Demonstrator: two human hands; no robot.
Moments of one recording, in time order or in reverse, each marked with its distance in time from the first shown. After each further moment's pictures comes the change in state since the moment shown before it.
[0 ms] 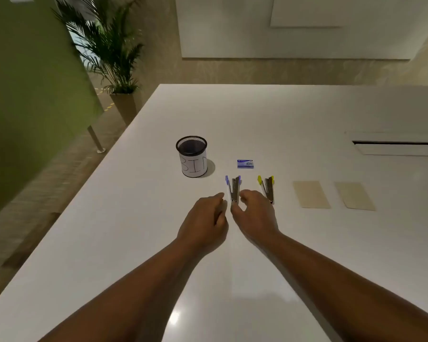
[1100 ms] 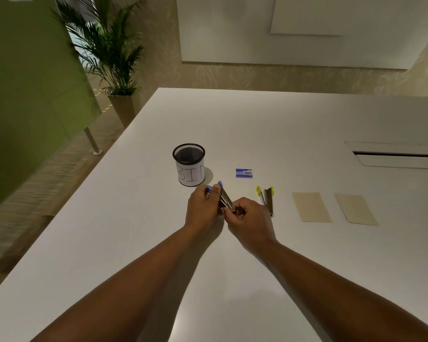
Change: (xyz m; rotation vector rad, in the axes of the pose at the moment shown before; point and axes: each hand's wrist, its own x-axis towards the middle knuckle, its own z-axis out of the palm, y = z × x) left_hand 0.066 0.002 0.014 -0.882 0.164 -0.403; right_hand 0.010 -0.005 -0.002 0.178 0.023 -0.069
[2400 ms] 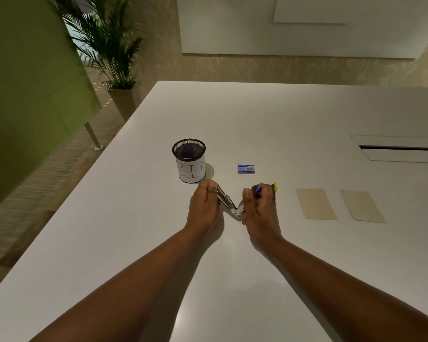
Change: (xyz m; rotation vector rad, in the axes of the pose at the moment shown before) left_hand 0.018 -0.029 0.001 0.100 -0.008 0.225; right_hand 0.001 -0.003 -0.004 0.365 0.155 0.113
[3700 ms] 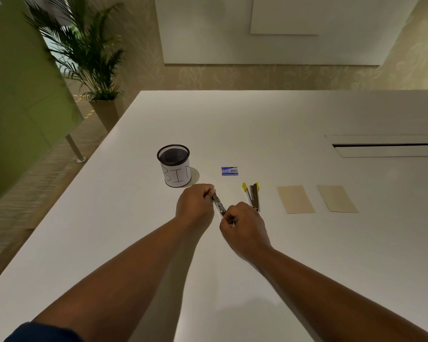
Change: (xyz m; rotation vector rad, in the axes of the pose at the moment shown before) left_hand 0.011 0.015 0.004 0.641 -0.114 0.177; right_hand -0.025 0.007 -0.012 -0.531 -0.150 -0.061
